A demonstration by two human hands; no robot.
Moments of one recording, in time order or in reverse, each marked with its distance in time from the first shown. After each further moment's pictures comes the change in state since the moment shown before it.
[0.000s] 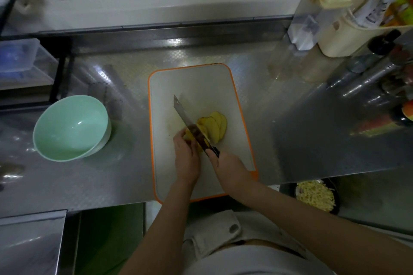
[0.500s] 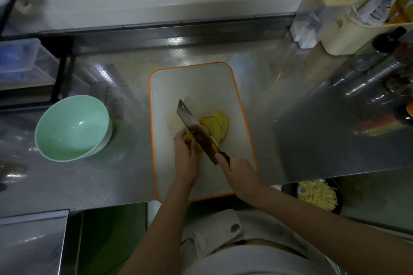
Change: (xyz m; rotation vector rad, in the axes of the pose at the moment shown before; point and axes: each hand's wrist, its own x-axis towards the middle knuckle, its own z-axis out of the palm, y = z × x) left_hand -0.001 -0.001 -0.006 -0.086 -0.033 0.011; right_hand -0.011 0.016 -0.012 0.015 -0.027 -0.039
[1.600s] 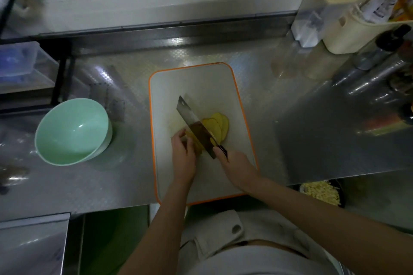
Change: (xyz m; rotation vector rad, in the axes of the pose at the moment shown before) left_hand 0.010 0.005 -0.002 0.059 0.070 -0.089; right_hand 0.020 -0.005 -0.007 0.137 -0.022 -0.035
